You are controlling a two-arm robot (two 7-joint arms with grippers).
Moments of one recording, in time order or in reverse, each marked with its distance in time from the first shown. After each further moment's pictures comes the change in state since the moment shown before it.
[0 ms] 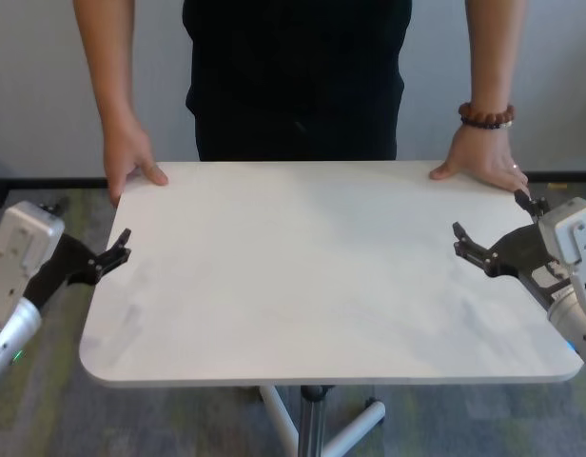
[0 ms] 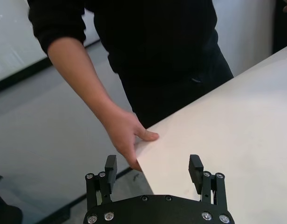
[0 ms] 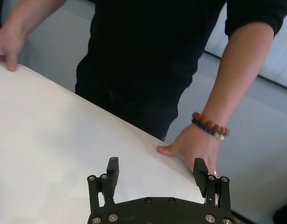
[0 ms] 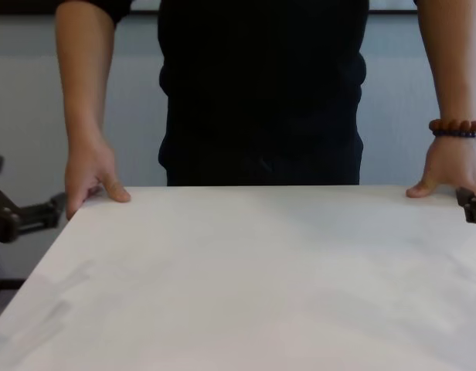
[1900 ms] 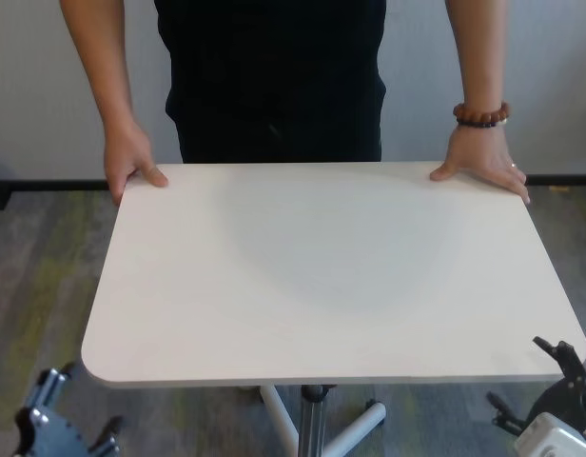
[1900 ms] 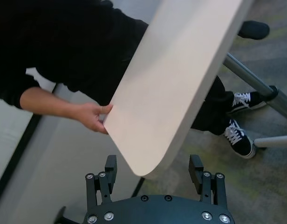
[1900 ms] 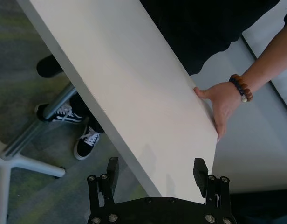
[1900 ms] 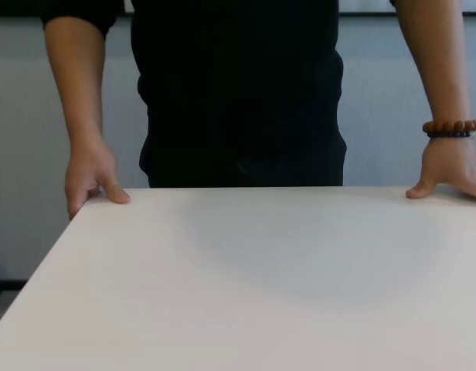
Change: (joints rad) left arm 0.513 0.153 -0.016 -0.269 0.616 0.001 0.286; right arm -0.470 0.228 0.034 -0.317 -0.405 0.154 -0.175
